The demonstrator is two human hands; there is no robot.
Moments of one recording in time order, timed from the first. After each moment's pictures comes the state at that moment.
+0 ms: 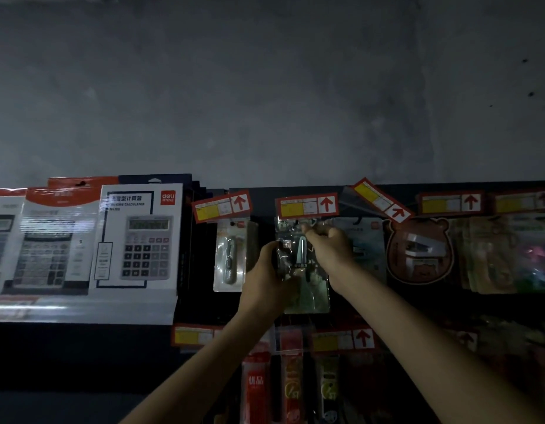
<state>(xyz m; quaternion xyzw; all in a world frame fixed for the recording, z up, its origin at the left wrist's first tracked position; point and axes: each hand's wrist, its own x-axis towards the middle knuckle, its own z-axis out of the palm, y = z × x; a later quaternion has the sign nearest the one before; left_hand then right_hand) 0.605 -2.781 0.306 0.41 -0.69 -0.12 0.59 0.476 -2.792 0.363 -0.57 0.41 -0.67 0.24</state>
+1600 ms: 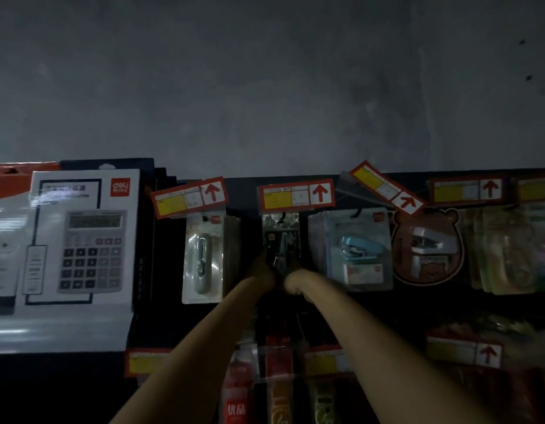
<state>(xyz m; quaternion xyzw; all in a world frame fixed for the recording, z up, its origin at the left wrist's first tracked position) 0.591 -2.956 0.330 0.50 -0.70 -0.17 0.48 0.492 -2.929 0.343 -0.72 0.67 -0.18 0.09</state>
